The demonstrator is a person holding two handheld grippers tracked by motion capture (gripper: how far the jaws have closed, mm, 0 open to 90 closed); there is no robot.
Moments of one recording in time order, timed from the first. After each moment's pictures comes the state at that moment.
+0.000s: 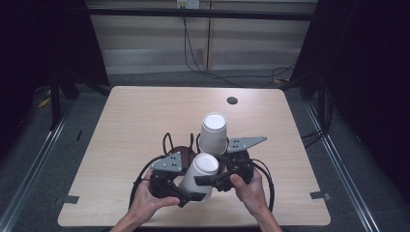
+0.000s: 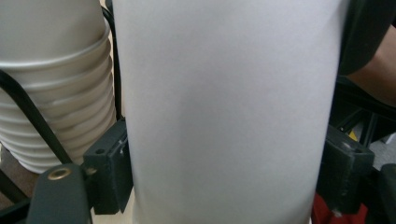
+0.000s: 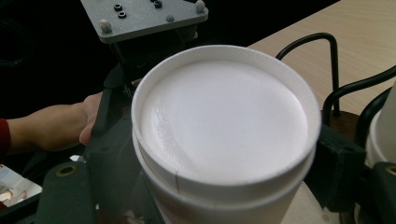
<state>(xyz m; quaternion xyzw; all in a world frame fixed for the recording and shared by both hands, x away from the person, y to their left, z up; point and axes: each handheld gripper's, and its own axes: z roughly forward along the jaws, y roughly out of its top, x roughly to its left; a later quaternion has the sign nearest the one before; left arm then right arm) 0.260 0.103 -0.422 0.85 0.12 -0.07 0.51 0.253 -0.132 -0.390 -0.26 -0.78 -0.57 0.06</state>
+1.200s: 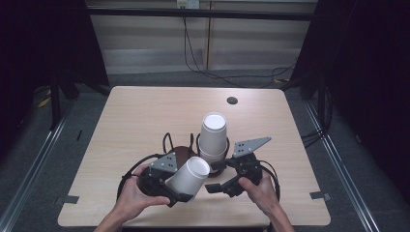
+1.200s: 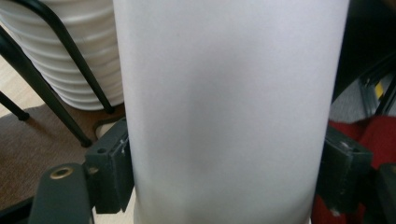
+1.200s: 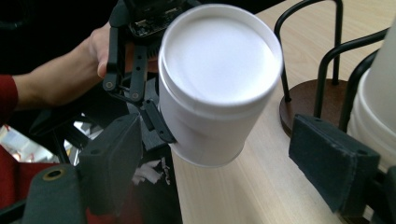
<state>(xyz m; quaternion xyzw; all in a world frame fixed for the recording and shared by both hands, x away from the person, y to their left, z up) 0.263 0.119 -0.413 0.91 0.11 -0.04 0.40 0.251 -0.151 -0.392 -0.23 -0.82 -0.52 0.07</state>
